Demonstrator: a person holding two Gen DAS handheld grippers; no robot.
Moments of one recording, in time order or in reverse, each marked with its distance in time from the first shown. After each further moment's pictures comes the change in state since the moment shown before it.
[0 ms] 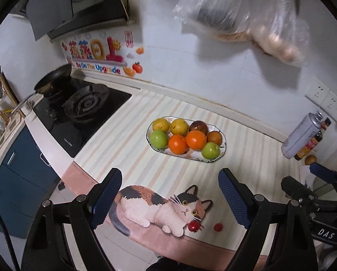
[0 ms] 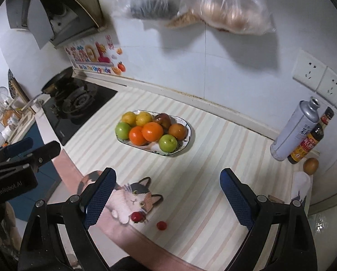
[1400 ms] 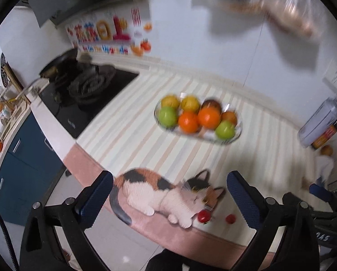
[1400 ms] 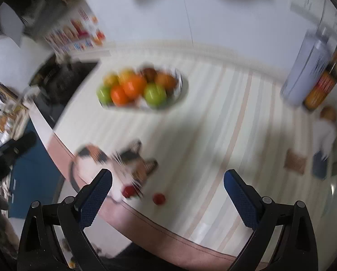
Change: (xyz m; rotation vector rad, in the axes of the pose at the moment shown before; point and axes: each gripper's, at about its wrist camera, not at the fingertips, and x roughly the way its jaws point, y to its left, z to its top) left arm 0.063 -0.004 -0.030 -0.007 0.129 0.091; right arm 0.100 -0.047 -0.062 0.149 0.262 0.034
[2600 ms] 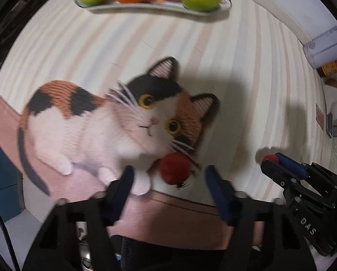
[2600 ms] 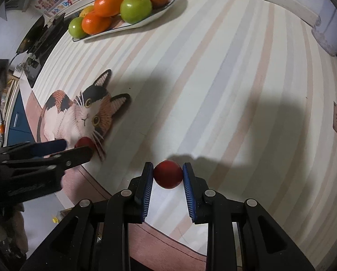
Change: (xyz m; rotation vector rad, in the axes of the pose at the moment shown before) left arm 0.177 -0.063 -0.098 0.114 0.511 -0.235; right arm 0.134 -0.024 -0.064 -0.021 0.210 0.035
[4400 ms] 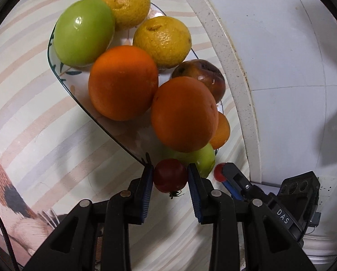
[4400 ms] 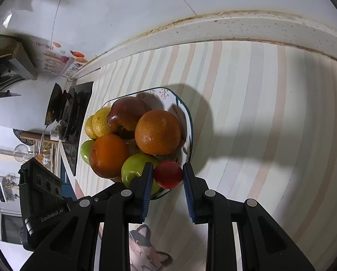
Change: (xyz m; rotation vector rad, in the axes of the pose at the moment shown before) left arm -0.005 0.058 0.161 -0.584 -0.182 -0.512; right arm 0.022 -0.045 0.239 0.194 -0.081 0.366
